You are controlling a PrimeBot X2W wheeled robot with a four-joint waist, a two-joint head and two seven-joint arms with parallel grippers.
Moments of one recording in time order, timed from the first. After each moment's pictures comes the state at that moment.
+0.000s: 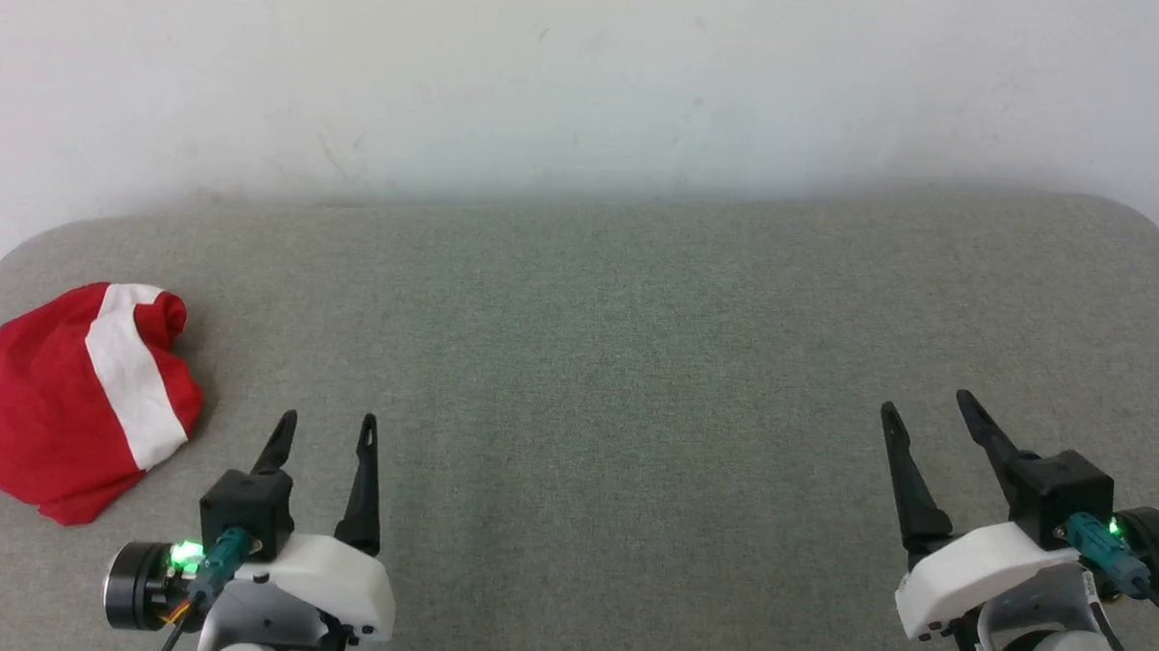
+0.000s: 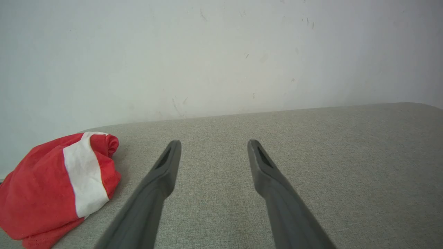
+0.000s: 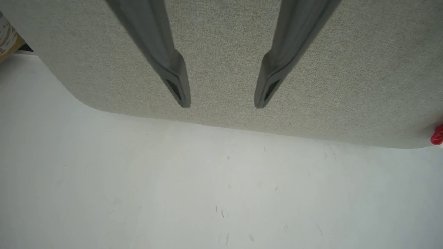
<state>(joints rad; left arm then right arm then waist) 0.01 0.06 0.00 0.00 -0.01 0.00 0.00 -0.02 -0.06 -0.01 0.01 0.01 0.13 0.00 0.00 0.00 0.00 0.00</state>
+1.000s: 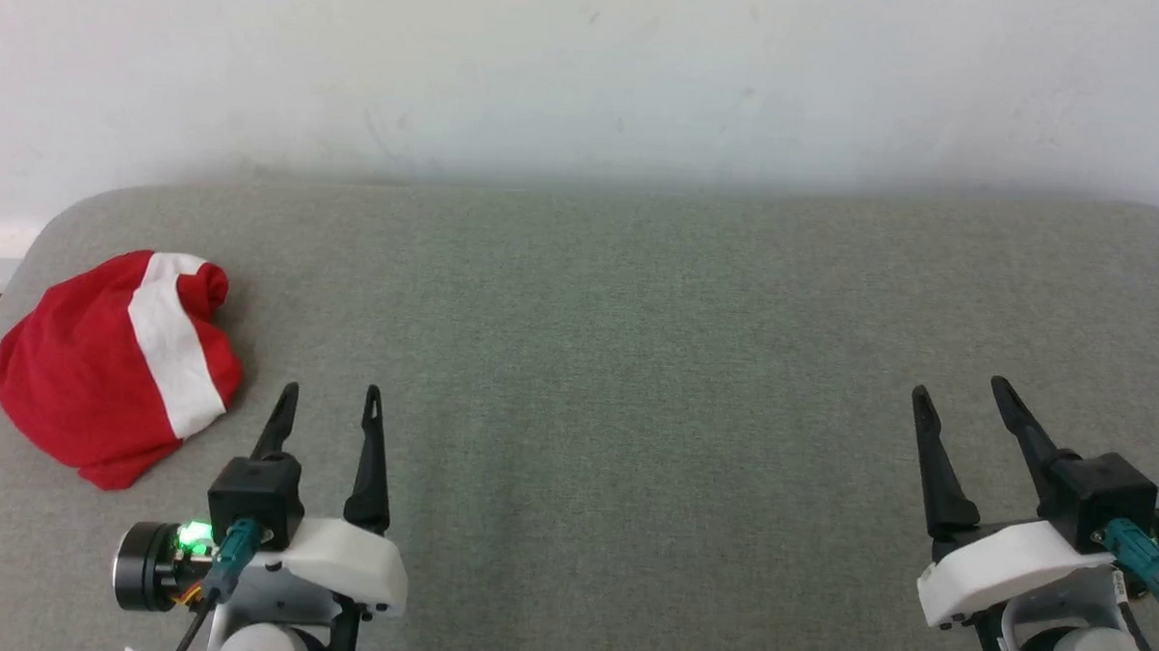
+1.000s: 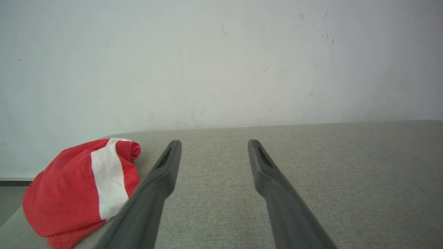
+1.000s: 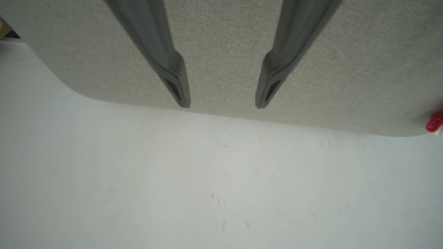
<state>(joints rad) -0.03 0.06 -0.04 0.01 -0.01 0.07 -0.07 -0.02 -0.05 -0.05 0.01 0.02 0.13 -0.07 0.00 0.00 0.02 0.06</state>
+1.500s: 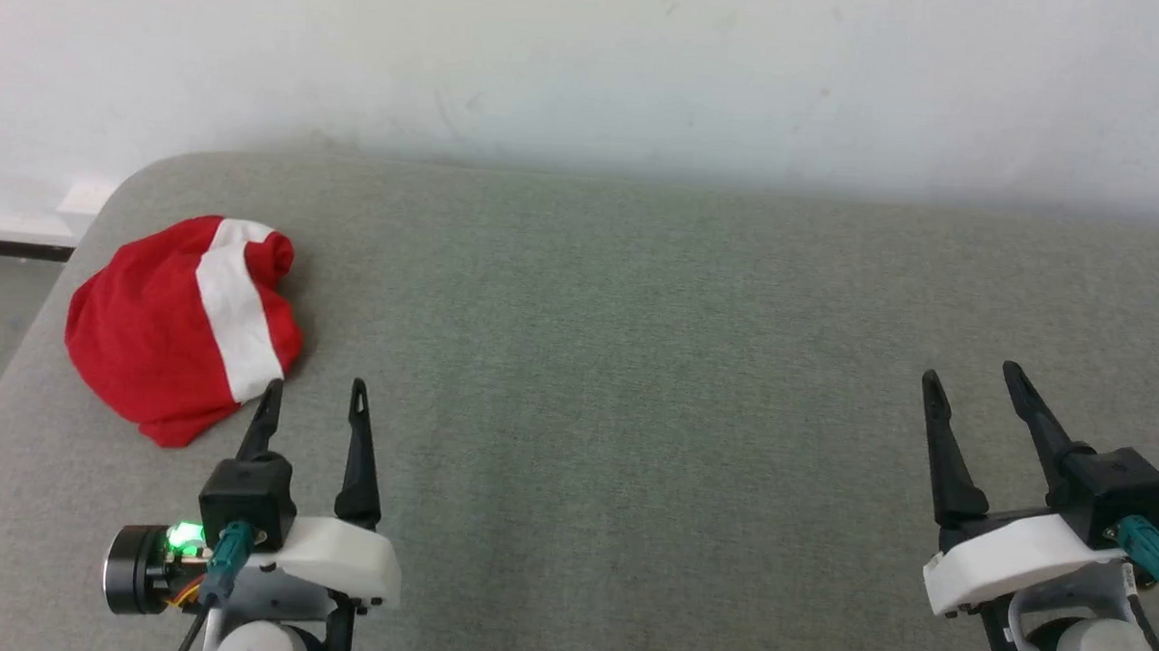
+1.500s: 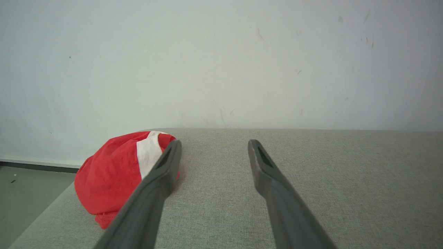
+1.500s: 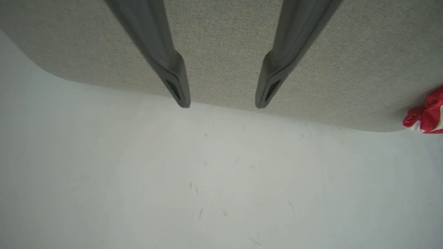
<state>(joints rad) -0.03 0.07 -0.04 0.02 -0.01 0.12 -0.10 -0.04 -0.05 -0.06 0.01 0.02 0.13 -0.10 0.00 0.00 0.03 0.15</state>
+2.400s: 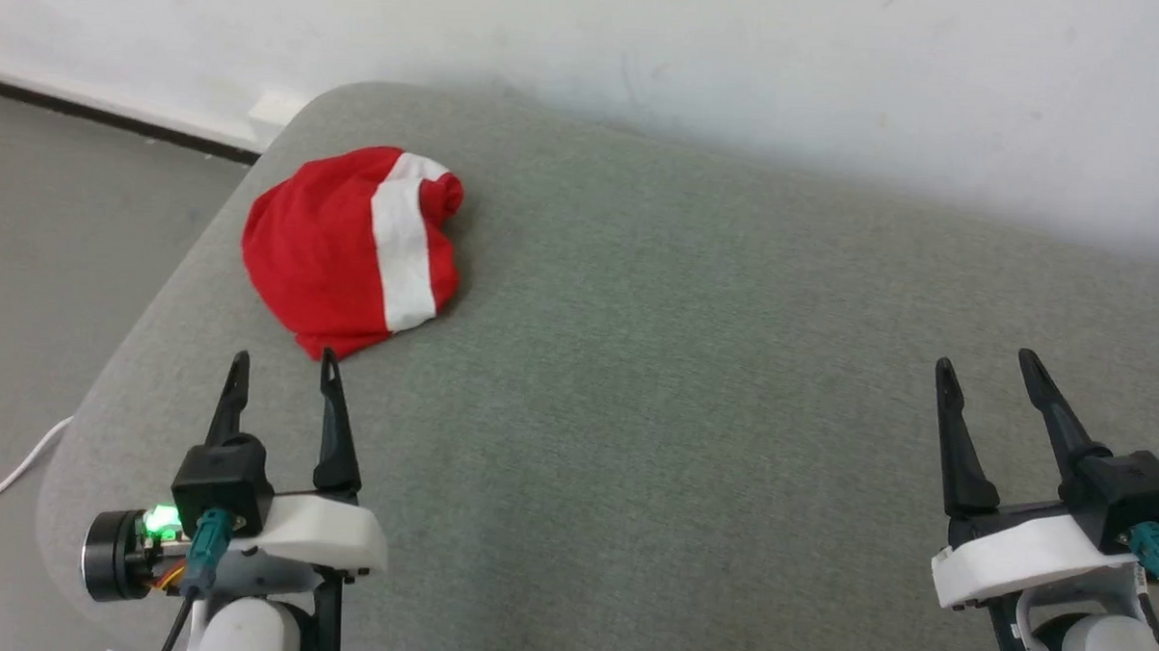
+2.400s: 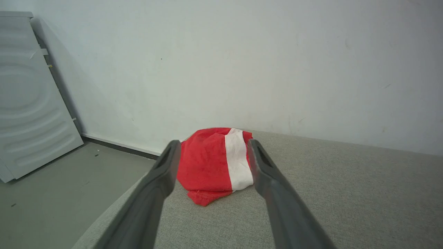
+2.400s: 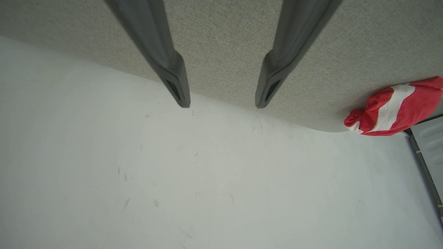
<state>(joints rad) -0.07 0.06 -0.02 0.03 -0.02 0.17 -0.15 -0.04 -0.05 -0.07 0.00 0.00 0.13 -0.15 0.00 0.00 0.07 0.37</state>
